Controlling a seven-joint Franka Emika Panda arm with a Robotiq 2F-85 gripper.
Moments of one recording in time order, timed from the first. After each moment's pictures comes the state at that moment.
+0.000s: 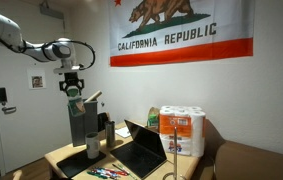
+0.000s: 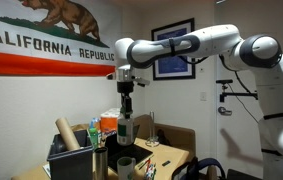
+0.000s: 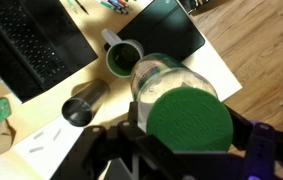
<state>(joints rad) 0.21 0.14 0.27 -1.59 -0.12 1.77 -0.45</state>
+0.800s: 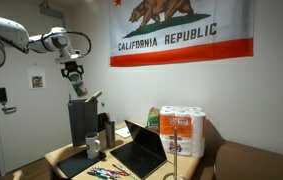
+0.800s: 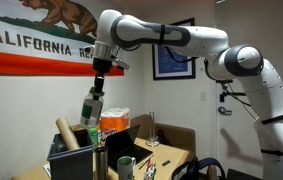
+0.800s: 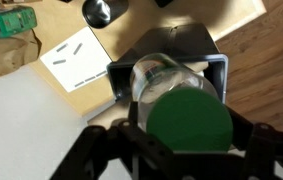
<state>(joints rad) 0.37 0.38 0.28 -1.11 -0.21 1.77 -0.39</state>
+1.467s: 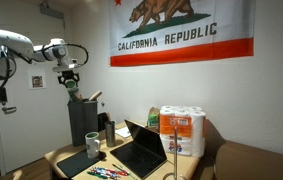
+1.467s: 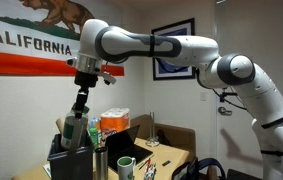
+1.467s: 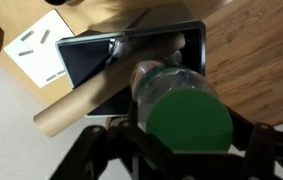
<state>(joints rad) 0.46 0.52 0.28 -1.03 -0.22 1.82 -0.30</state>
